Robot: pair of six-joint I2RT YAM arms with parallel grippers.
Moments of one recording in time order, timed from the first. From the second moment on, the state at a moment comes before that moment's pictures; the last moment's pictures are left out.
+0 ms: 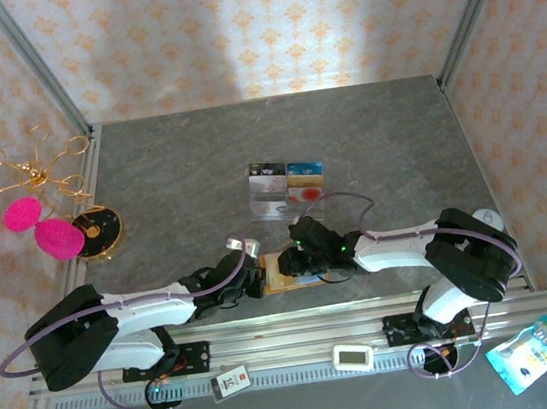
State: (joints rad) left arm -0.92 1.27 0.35 0.09 -0.10 -0.69; right arm 0.95 1.51 0.62 0.02 -0.17 0.90
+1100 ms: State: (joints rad) left arm -0.92 1.32 0.34 0.16 -0.07 -0.69; right arm 0.98 1.54 0.65 -0.04 -0.11 0.90
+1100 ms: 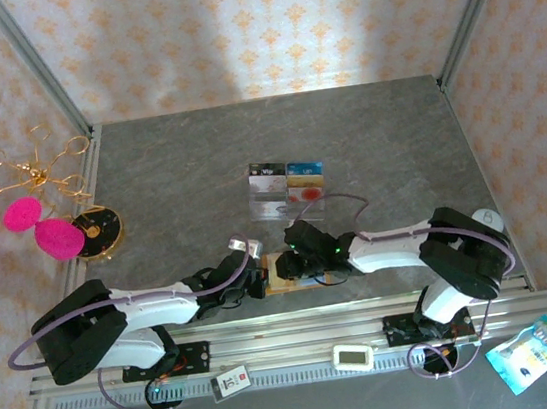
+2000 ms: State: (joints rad) left arm -0.93 1.37 0.46 0.16 0.00 -0.66; right arm 0.91 1.41 0.59 -0.07 -0.11 0.88
